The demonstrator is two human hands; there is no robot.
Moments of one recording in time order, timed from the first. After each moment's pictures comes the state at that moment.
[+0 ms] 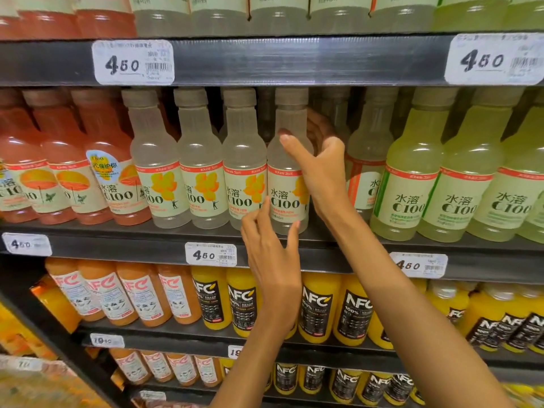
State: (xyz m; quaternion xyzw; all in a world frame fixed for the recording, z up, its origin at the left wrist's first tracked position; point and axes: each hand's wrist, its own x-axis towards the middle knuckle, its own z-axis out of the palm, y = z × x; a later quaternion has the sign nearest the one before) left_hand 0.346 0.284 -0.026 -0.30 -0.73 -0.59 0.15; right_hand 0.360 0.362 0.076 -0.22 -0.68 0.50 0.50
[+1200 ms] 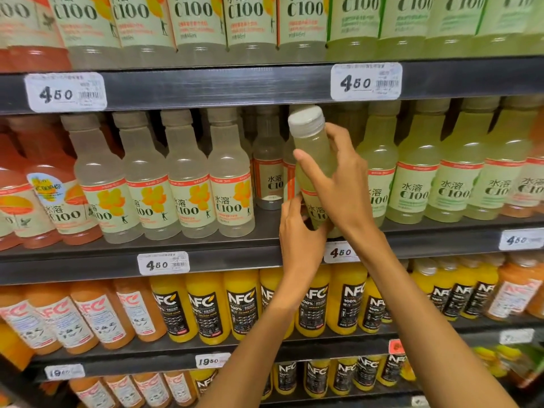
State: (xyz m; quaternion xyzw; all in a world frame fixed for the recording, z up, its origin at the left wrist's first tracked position) left_hand 0.425 0.342 0.002 -0.44 -0.61 -0.65 -0.09; right_hand 0.483 0.367 0.082 -0.23 -0.77 0.19 0.57
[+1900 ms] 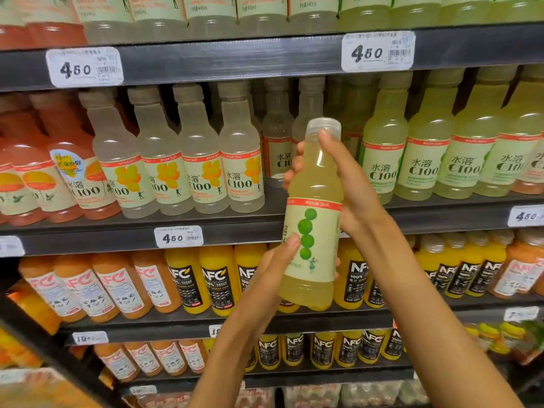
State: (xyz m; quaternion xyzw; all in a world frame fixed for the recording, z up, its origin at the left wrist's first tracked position) left_hand 0.413 0.216 -0.019 -0.46 -0.48 -0.59 -0.45; right_hand 0.490 0.344 0.067 -0.02 -0.53 0.78 0.33
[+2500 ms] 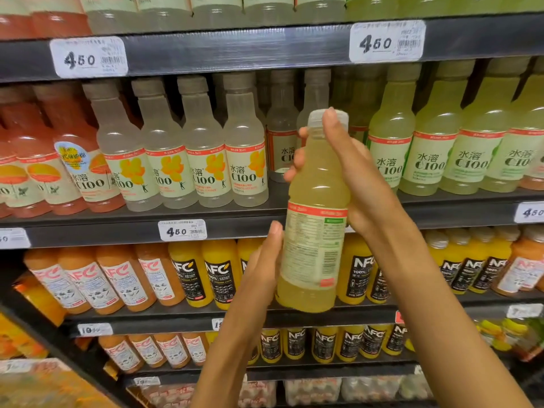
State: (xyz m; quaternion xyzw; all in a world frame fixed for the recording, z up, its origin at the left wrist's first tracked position) left_hand 0.417 0.203 -0.018 -0.41 -0.51 -0.63 -0.42; right_hand 0.497 0.320 0.080 -0.04 -0.57 0.73 0.36
